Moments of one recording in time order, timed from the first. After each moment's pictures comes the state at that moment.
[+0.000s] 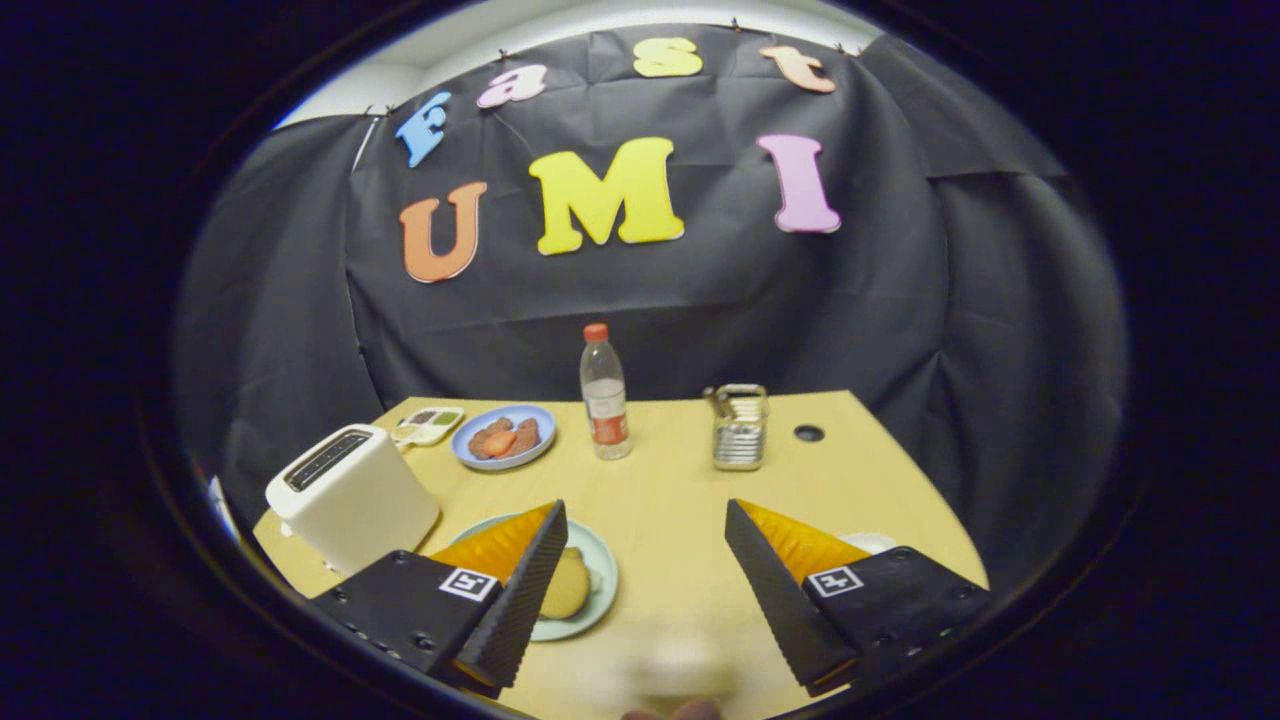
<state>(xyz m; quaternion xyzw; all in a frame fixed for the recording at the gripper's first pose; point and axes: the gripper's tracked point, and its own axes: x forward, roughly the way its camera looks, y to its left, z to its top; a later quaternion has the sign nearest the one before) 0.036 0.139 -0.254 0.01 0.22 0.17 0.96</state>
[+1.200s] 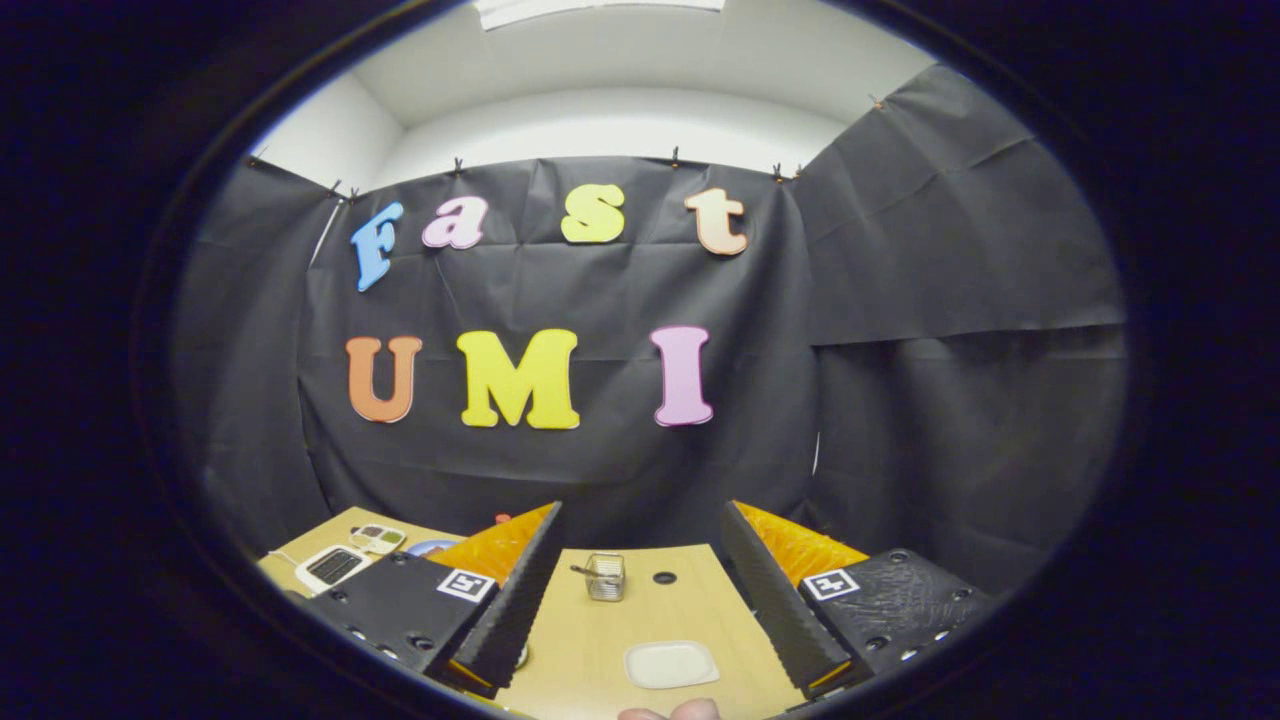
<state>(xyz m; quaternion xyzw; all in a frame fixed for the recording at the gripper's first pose) -0.010 0.008 -0.001 0.03 0.06 0.07 1.00</state>
